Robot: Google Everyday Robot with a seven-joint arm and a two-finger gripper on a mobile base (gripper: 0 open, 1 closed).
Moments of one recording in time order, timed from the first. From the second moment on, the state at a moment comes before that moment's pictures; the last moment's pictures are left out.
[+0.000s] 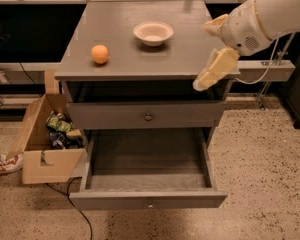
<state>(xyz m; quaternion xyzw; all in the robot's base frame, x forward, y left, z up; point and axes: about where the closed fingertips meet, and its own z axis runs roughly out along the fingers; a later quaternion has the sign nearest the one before) 0.572 -0.120 0.951 -0.61 0.69 0.12 0.37</state>
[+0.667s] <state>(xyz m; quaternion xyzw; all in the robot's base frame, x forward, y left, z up) 0.619 -0.073 0.940 -0.59 0.66 0.19 0.42</state>
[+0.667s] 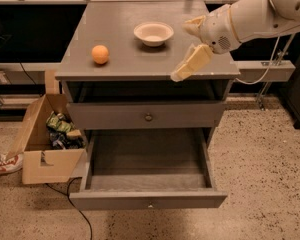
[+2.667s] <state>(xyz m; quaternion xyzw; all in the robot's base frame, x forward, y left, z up) 0.766 0.132 0.850 -0.53 0.68 0.30 0.42</state>
